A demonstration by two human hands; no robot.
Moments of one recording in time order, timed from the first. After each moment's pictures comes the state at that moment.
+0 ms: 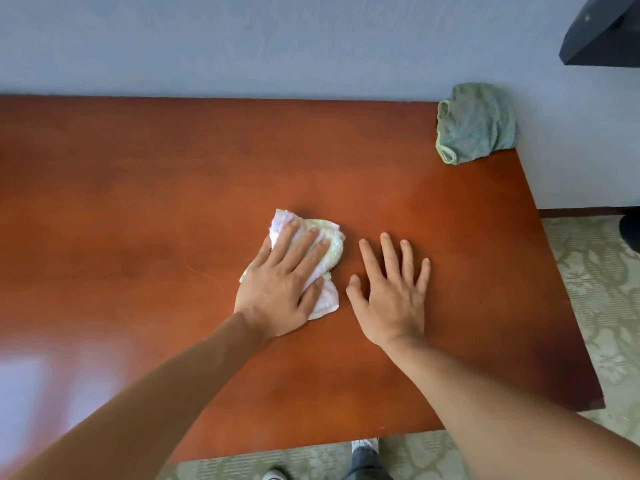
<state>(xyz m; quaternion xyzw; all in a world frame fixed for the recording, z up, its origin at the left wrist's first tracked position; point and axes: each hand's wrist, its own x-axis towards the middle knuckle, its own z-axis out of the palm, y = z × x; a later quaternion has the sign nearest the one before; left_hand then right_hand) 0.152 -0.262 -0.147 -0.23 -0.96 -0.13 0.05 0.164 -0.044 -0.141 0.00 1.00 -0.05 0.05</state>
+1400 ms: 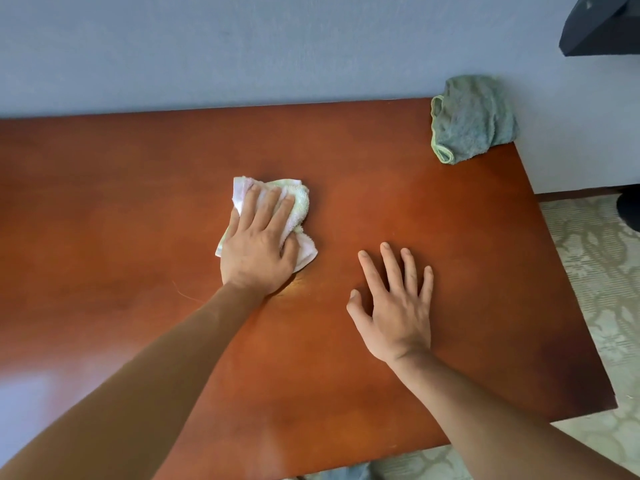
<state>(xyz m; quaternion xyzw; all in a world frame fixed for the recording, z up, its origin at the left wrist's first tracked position) 0.071 -0.277 -0.136 -0.09 -0.98 -0.16 0.04 0.162 -0.046 -0.145 0.01 1.00 -0.06 0.03</state>
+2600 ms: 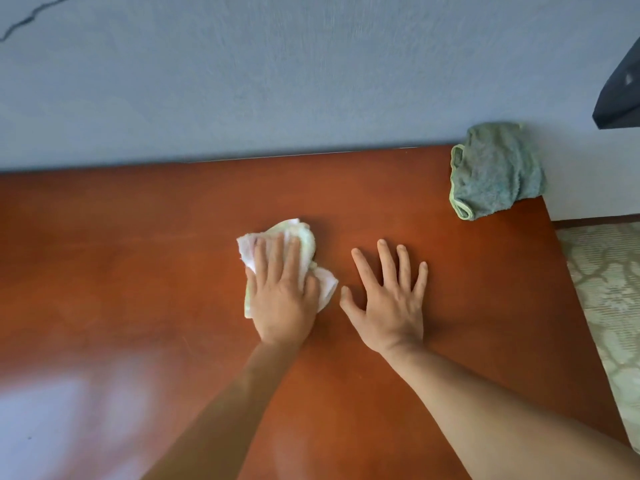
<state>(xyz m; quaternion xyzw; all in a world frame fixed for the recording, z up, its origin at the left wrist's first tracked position) 0.049 -0.236 -0.139 0.05 -0.97 -0.22 0.06 0.051 -0.057 -0.139 -0.03 1.00 -0.08 0.05</state>
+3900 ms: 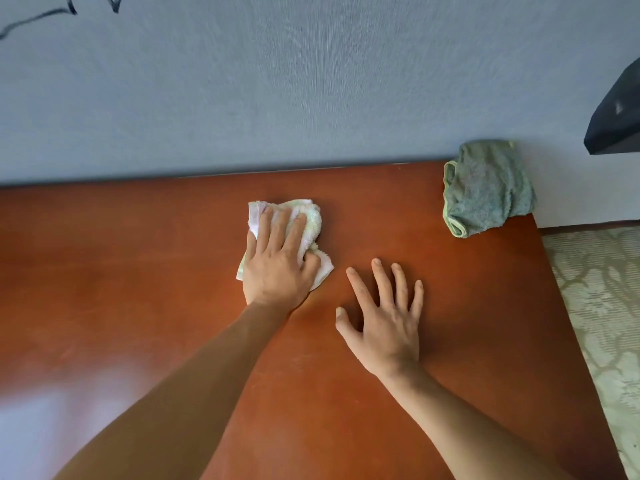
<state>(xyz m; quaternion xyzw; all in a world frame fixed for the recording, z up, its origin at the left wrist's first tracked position) -0.031 -0.249 -0.131 -0.02 -0.99 -0.14 0.03 0.051 -0.058 -0.134 -0.03 1.00 -0.09 0.00</state>
